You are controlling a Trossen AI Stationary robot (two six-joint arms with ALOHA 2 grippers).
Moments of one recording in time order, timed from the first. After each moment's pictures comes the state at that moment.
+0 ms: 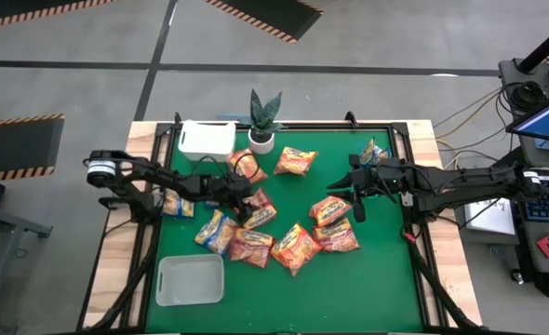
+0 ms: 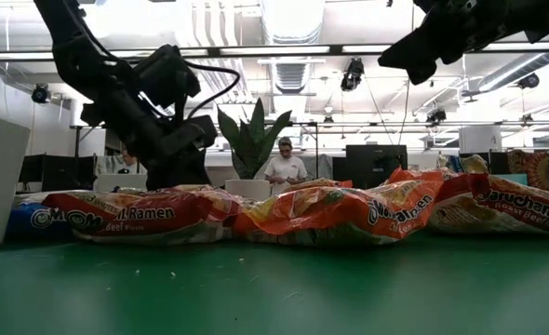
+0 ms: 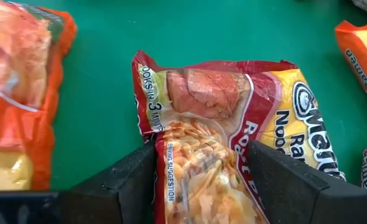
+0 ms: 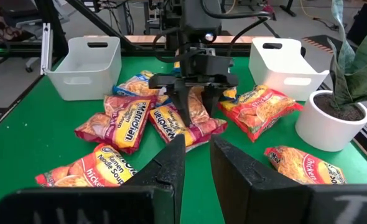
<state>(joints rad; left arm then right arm) 0.14 1.60 0.55 0.26 0.02 -0.36 -0.06 0.85 0.55 0.00 -0.08 -0.03</state>
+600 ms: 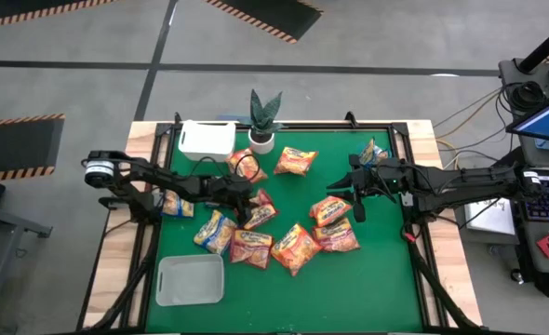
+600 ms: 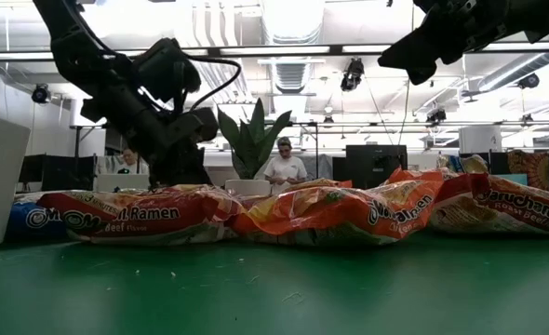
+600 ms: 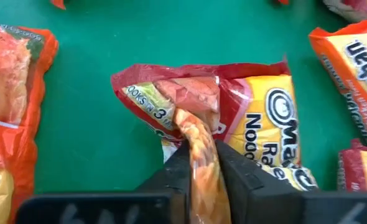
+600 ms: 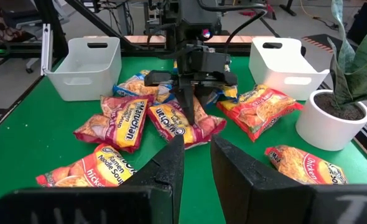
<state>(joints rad) 0.12 1.57 0.56 0.25 0.03 -0.34 -0.06 0.85 0.55 0.00 -0.08 -0.03</state>
